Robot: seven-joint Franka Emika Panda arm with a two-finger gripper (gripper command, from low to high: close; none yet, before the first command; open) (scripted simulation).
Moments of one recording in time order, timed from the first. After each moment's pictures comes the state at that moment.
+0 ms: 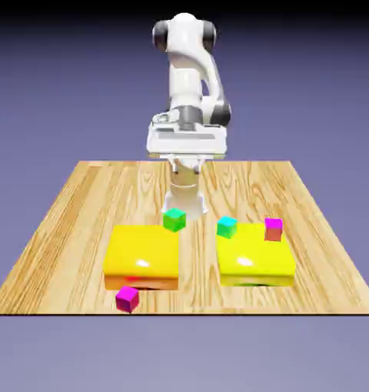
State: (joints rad) arm 0.01 -0.53 -0.01 -2.77 0.01 2.99 0.74
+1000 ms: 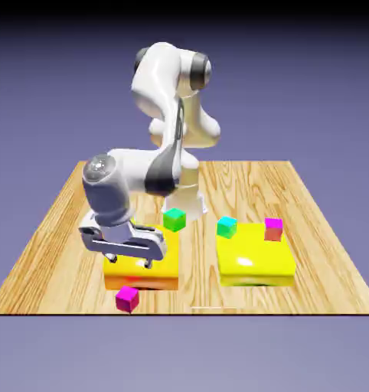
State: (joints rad) arm -0.12 0.54 -0.17 -1.68 0.17 1.86 0.76
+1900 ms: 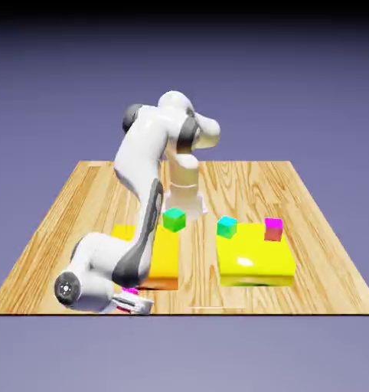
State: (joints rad) arm -0.16 1.00 -0.25 -1.26 0.25 1.41 0.77
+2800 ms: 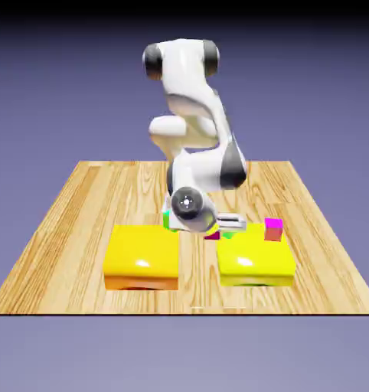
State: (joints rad) arm -0.14 0.24 0.25 -2.12 0.25 1.57 0.99
